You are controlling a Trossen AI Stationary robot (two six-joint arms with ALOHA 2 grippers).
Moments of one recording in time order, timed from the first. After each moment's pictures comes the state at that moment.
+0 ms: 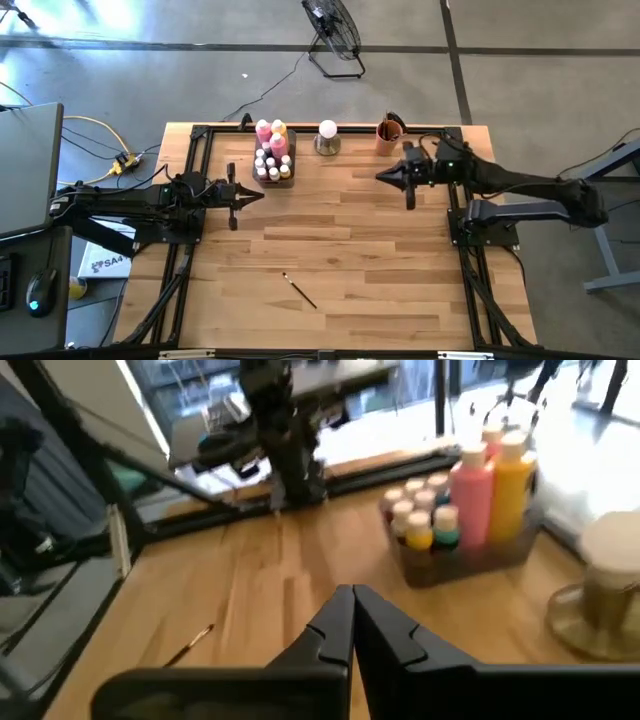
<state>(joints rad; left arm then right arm) 0.10 0.44 0.25 0.08 -0.06 0.23 -0.29 0.87 0.66 -0.05 -0.25 0.18</state>
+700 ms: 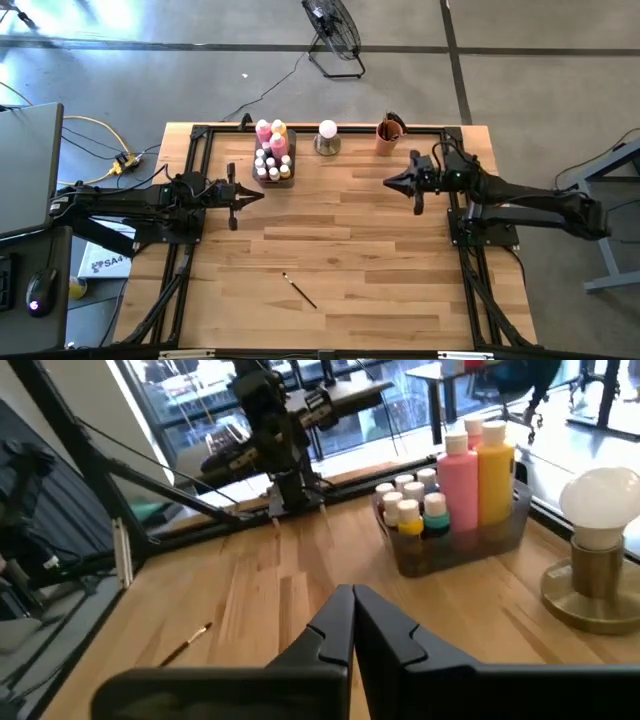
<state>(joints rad) 0.10 0.44 0.25 0.07 -0.06 0.23 -0.40 0.69 0.39 0.13 -0.34 0.21</state>
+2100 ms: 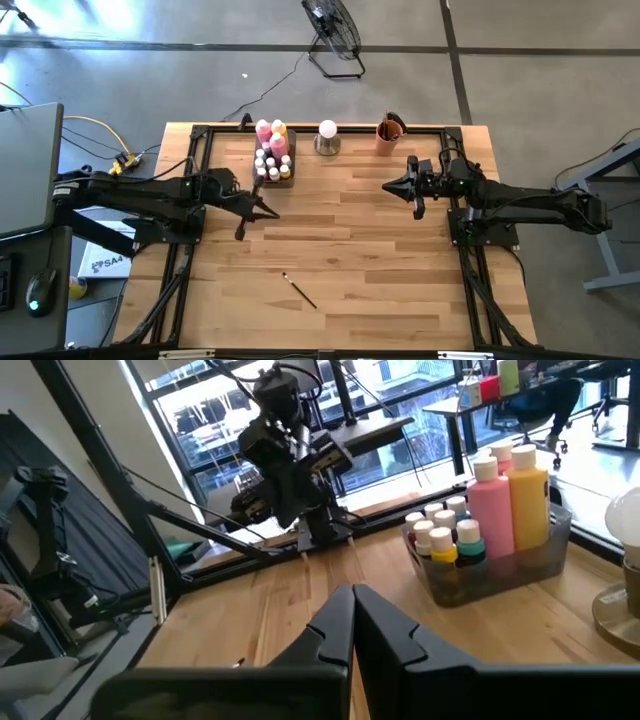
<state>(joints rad) 0.10 0.81 0.44 0.09 0.23 0.42 -0.30 0.69 0.29 0.39 -0.28 0.31</state>
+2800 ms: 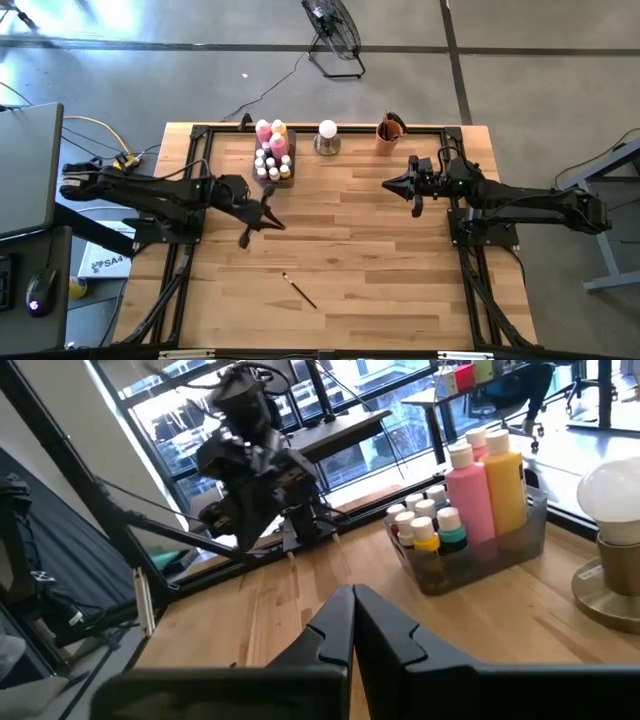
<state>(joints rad) 0.05 0.98 0.51 0.11 0.33 0.44 -0.30 0.69 0.29 0.35 -0.23 0.37</state>
